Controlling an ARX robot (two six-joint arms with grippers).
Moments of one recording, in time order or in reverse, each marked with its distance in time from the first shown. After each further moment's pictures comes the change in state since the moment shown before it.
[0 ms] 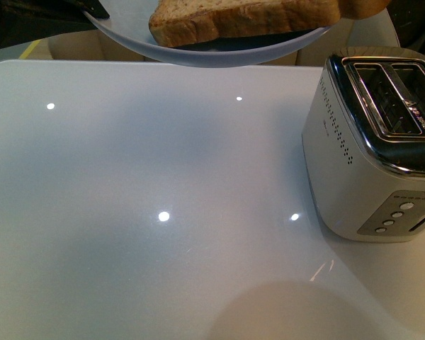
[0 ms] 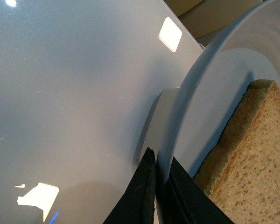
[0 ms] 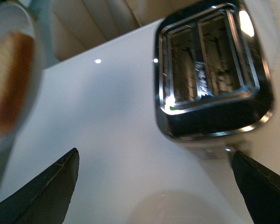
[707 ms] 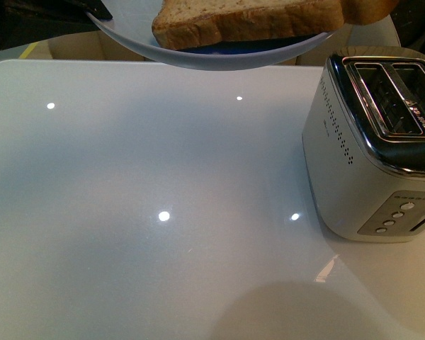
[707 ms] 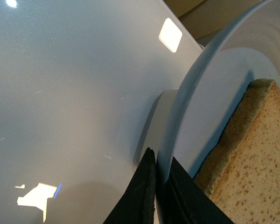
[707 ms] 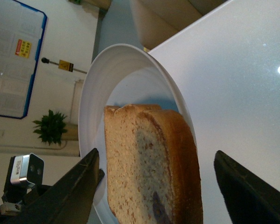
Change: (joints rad) left arm 0.000 0.000 0.000 0.000 -0.001 0.000; right arm 0.283 0.536 0.319 0.309 -0.054 0.413
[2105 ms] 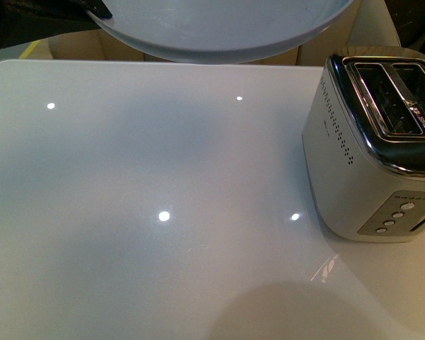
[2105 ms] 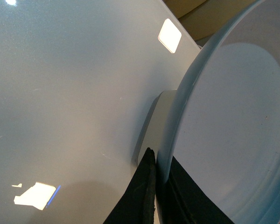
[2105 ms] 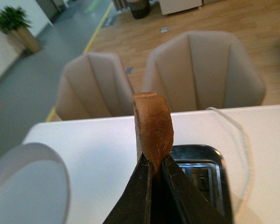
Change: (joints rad) left arm 0.000 0.000 0.000 0.000 0.003 -0.010; right arm -0.354 -0.165 0.291 -0.386 0.140 -0.725
